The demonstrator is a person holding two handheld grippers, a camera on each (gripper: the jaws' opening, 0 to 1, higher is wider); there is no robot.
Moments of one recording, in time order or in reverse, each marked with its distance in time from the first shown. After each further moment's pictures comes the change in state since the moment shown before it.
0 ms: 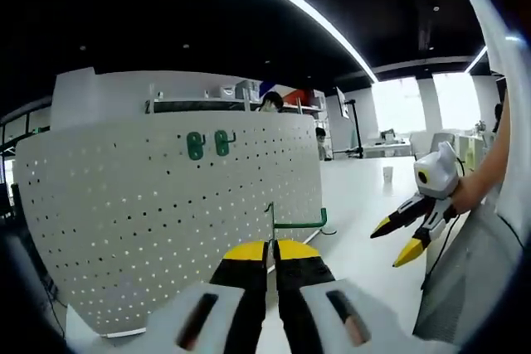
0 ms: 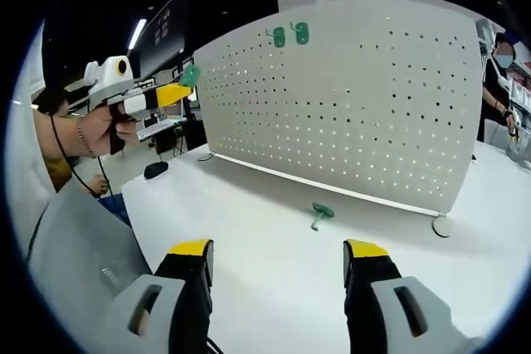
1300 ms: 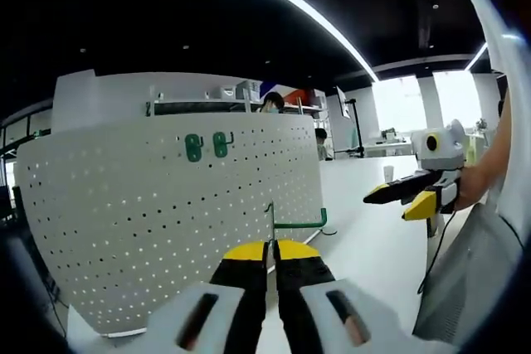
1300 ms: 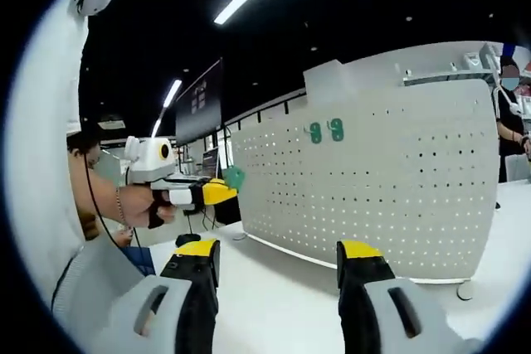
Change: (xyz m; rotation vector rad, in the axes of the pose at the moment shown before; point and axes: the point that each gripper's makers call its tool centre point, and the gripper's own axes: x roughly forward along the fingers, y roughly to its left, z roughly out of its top) left arm 0.000 -0.005 0.003 0.005 -0.004 0.007; right arm -0.021 0.046 0.100 -0.022 -0.415 0.178
